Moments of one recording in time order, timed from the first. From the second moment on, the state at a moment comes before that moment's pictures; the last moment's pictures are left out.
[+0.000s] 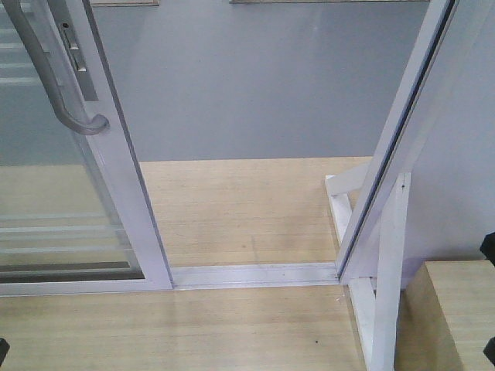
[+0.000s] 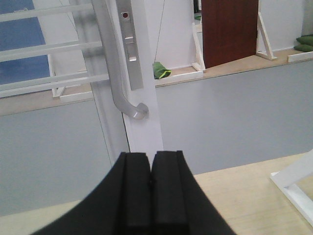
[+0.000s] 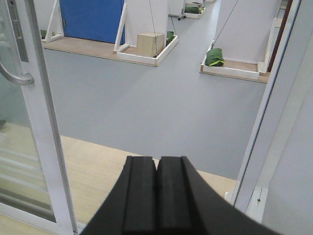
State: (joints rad) left arm -0.07 -0.01 0.03 -0.19 0.16 0.31; right arm 0.37 0.17 -0.30 -0.08 0.44 0.05
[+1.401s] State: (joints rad) left arm -0.07 -0.01 0.03 -0.18 0.19 0.32; right arm 0.37 0.13 0.03 -0.07 0.15 0.05
